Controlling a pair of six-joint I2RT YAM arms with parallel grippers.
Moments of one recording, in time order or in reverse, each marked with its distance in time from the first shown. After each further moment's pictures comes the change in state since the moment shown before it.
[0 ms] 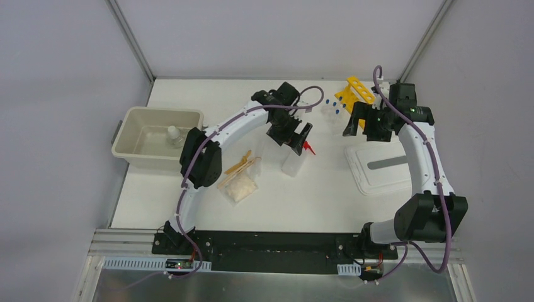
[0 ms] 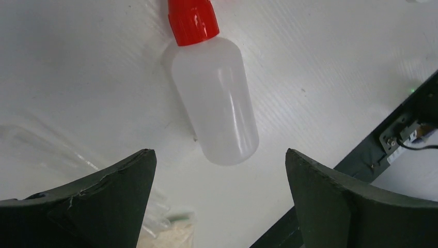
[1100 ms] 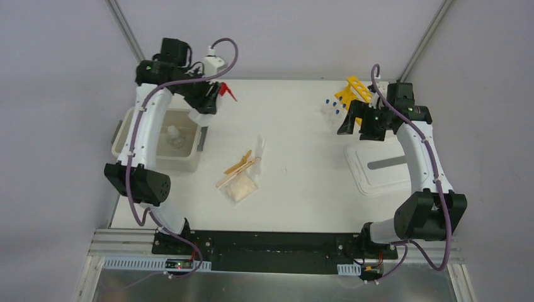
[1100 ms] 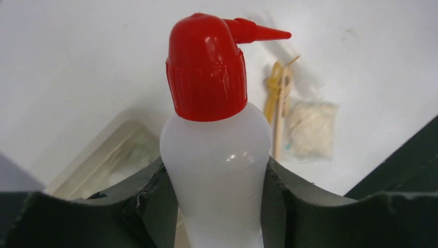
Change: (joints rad) left arm 0.468 -0.382 0.023 -0.244 0.055 0.532; right arm -0.005 0.007 0.000 0.002 -0.094 0.019
